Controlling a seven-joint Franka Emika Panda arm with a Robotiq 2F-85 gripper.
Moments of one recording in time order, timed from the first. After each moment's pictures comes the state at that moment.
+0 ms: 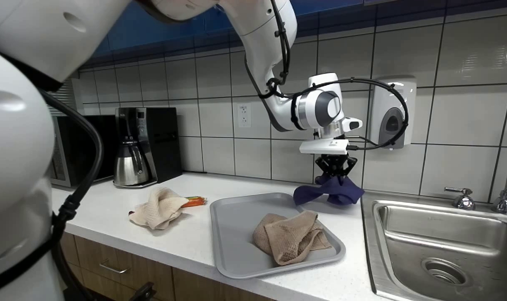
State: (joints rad) arm -0.17 0.63 -0.18 -1.71 0.01 2.62 -0.06
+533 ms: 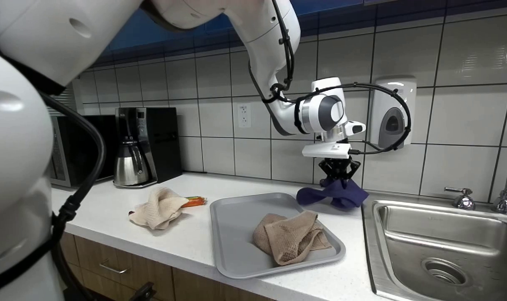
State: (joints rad) arm -0.18 0.67 -0.18 -1.67 0.01 2.62 -0.03
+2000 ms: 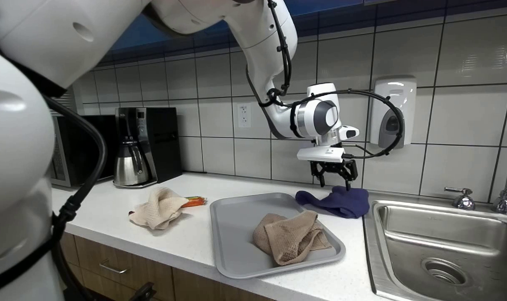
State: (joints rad) arm -0.17 0.70 -0.16 -1.66 0.01 2.62 -0.02
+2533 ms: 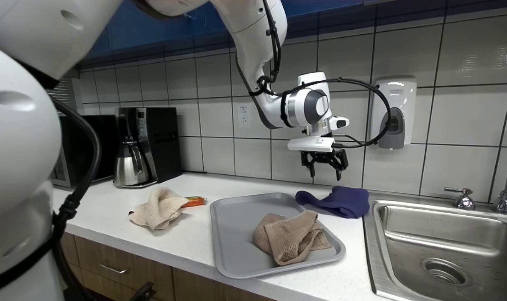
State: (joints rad) arm -0.14 0.60 -0.15 -1.73 0.01 2.62 -0.02
